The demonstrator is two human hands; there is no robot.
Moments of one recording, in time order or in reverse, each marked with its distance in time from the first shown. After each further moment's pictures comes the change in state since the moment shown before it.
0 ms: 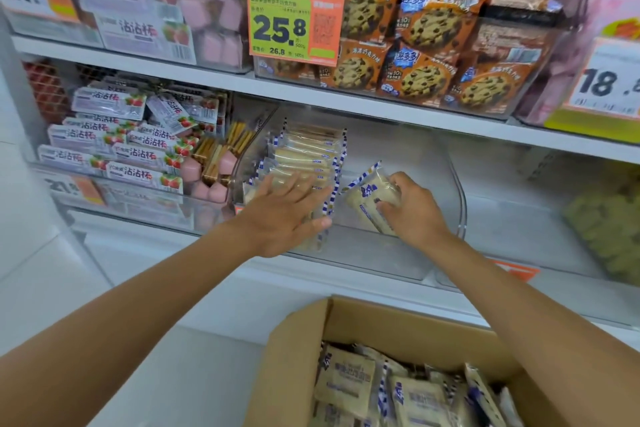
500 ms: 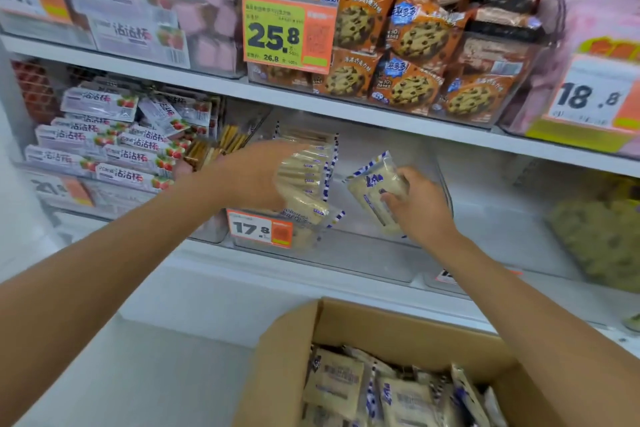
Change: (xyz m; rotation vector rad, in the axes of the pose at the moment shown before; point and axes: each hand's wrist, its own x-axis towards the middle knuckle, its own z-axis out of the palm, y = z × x) left_hand 0.005 -0.009 -0.072 -0.244 0.118 -0.082; right_hand -0.003 -0.005 -0.030 -0.054 0.122 -0.030
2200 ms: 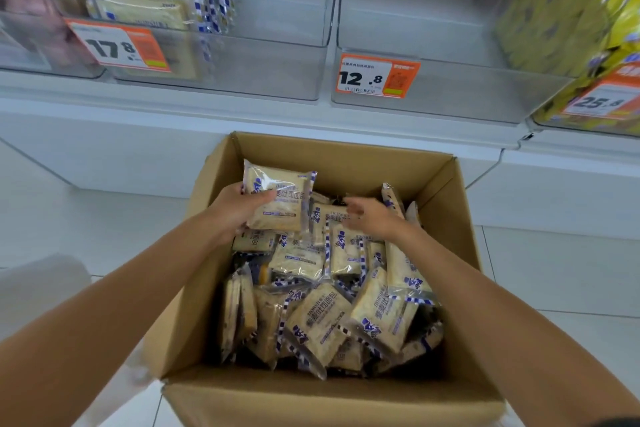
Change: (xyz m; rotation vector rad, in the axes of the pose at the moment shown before) left_hand -0.114 0.105 0.284 -1.110 -0.212 -0.851; right_hand -0.231 0.211 0.064 0.252 -0.911 0.395
